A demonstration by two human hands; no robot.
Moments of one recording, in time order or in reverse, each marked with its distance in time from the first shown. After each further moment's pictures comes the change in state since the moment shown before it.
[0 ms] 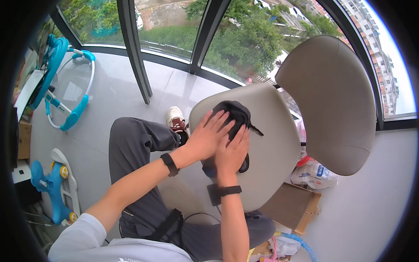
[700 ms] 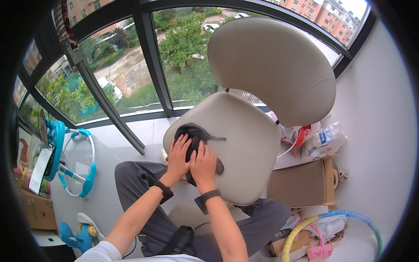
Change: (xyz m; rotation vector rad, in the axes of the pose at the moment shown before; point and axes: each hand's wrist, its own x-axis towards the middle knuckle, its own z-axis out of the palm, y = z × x) left_hand -0.015 0.015 -0.001 -0.009 0.058 0.003; right_hand -0.032 0.006 0.003 0.093 0.228 -0.007
